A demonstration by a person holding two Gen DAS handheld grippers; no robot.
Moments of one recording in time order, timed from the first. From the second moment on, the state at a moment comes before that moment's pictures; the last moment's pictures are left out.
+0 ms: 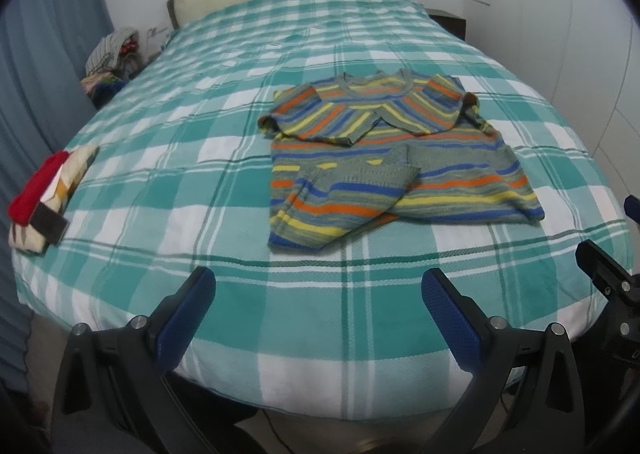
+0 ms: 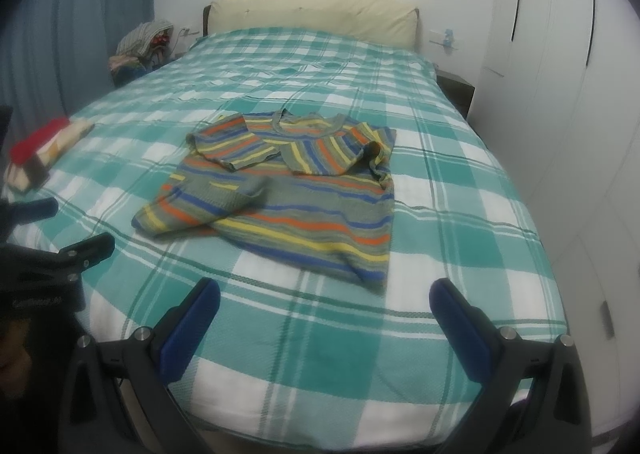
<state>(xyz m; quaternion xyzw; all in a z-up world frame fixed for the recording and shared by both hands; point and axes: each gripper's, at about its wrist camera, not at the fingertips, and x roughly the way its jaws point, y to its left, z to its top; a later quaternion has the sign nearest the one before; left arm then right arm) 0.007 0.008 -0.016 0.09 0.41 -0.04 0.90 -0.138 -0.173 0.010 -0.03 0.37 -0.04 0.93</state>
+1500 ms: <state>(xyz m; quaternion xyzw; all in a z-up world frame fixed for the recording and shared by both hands) 0.011 0.015 -0.015 0.09 0.42 -0.04 0.90 -0.136 -0.163 0.007 -0.04 0.38 -0.08 0.92</state>
